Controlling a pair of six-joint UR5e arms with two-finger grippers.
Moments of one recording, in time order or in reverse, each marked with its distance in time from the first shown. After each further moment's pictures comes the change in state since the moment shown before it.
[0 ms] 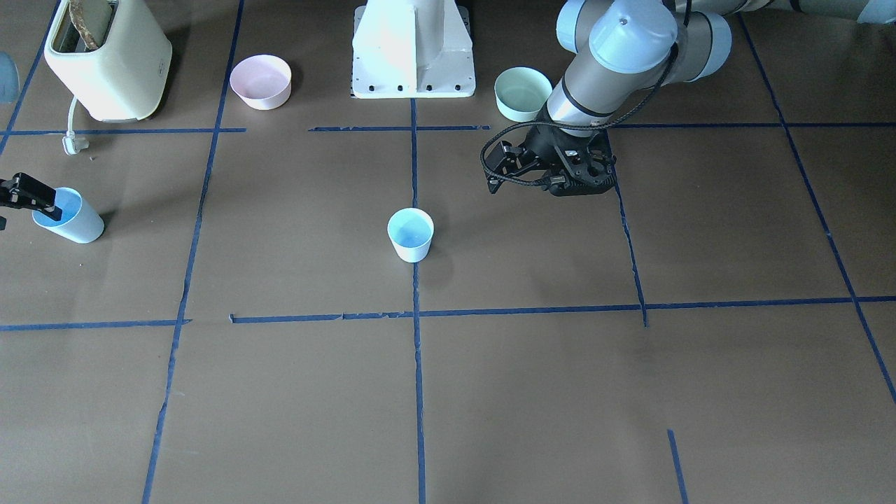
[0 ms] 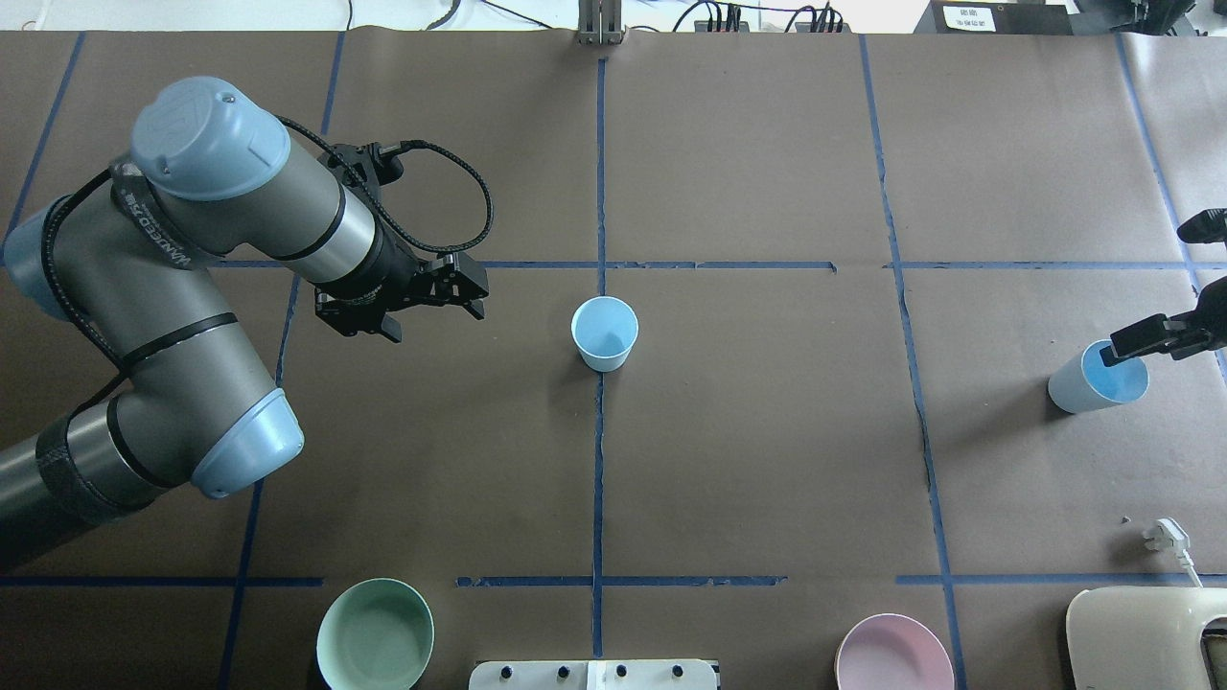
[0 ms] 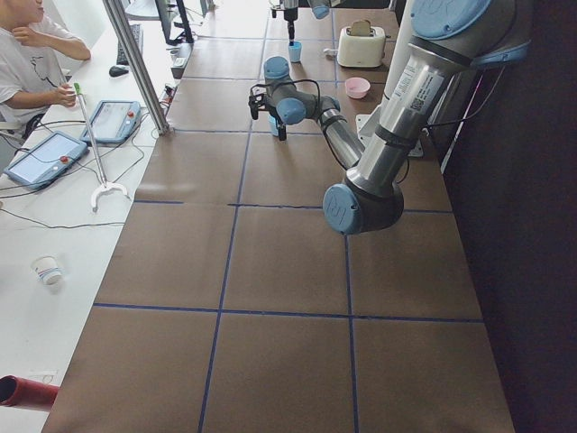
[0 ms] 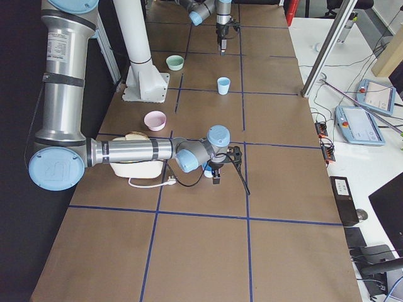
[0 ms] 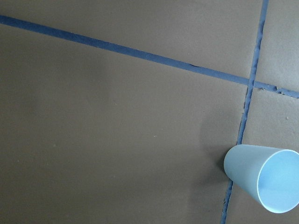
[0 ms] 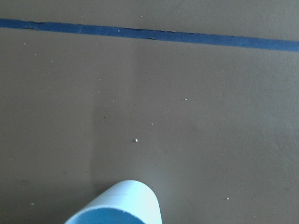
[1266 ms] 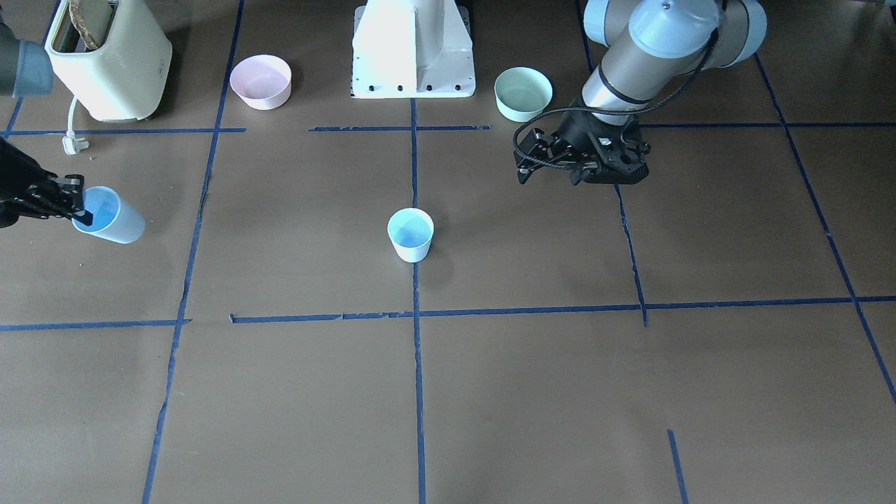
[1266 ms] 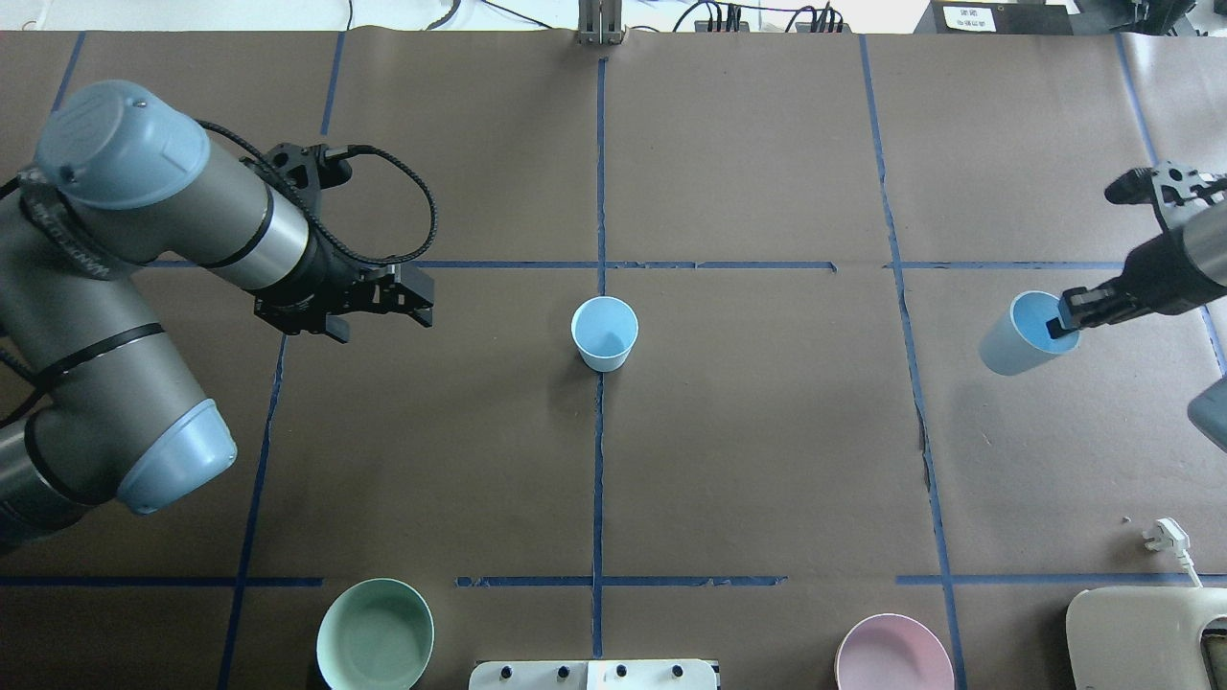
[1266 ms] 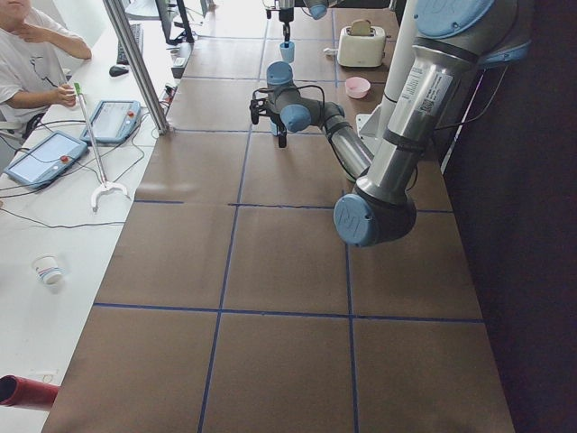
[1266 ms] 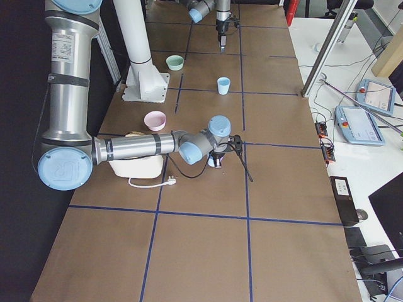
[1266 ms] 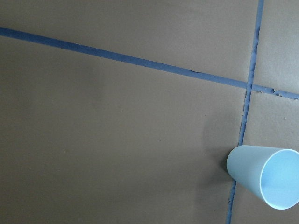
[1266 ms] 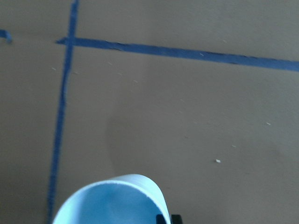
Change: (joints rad) left arm -0.037 0.141 -0.107 -0.001 -0.007 0.148; right arm -0.071 0.192 0.182 -0.243 0.034 0.137
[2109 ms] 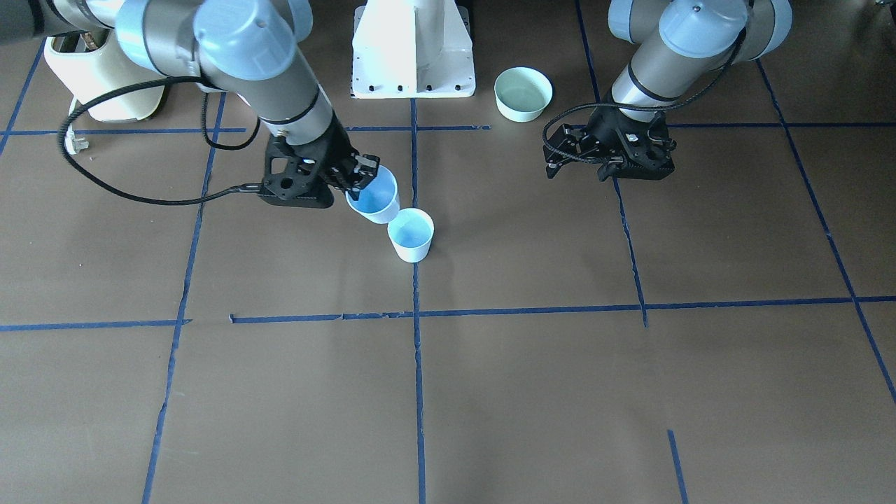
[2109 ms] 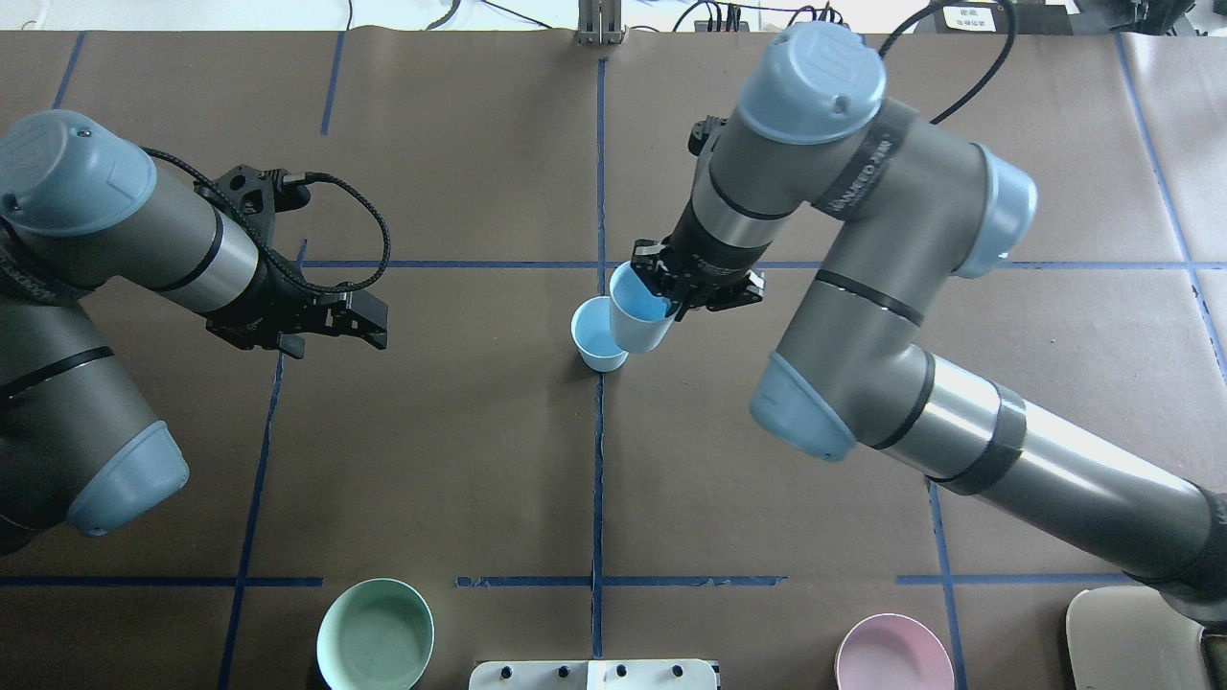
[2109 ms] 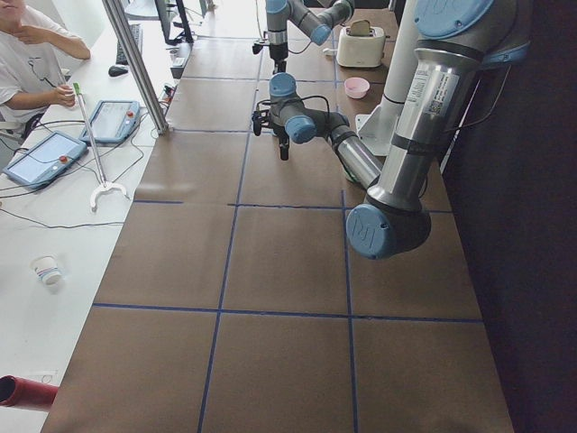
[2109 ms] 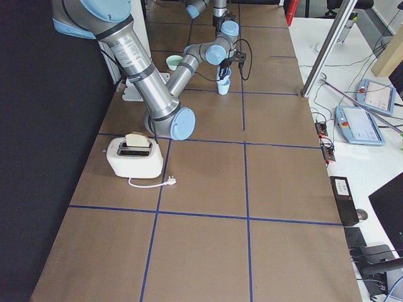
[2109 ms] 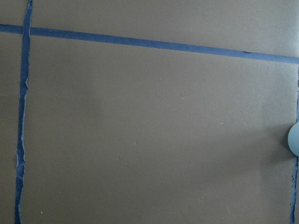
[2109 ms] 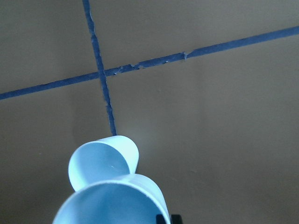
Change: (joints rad) left arm 0.000 0.062 -0.019 -0.003 0.002 0.051; right arm -0.357 0.665 -0.143 -0.338 -0.222 0.657
